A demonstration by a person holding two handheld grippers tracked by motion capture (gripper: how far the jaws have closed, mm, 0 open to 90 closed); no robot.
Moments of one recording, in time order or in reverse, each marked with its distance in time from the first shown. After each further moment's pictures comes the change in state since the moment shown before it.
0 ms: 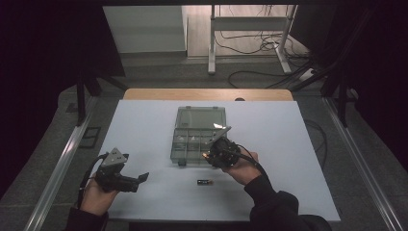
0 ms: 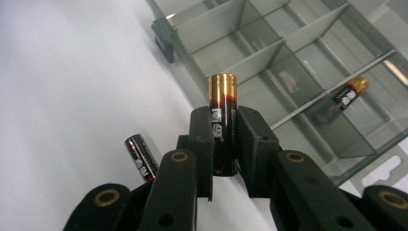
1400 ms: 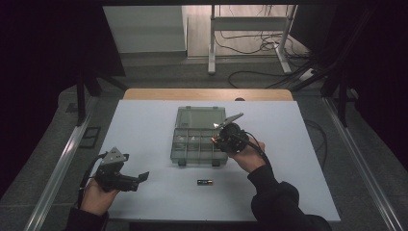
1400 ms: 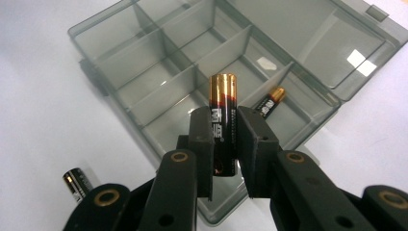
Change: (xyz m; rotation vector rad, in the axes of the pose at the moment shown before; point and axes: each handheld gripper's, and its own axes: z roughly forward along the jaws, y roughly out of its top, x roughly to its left) left arm 0.001 0.001 0.000 -0.009 -0.022 -0.041; right arm -0.045 0.005 -0.008 -0.068 -0.079 0.117
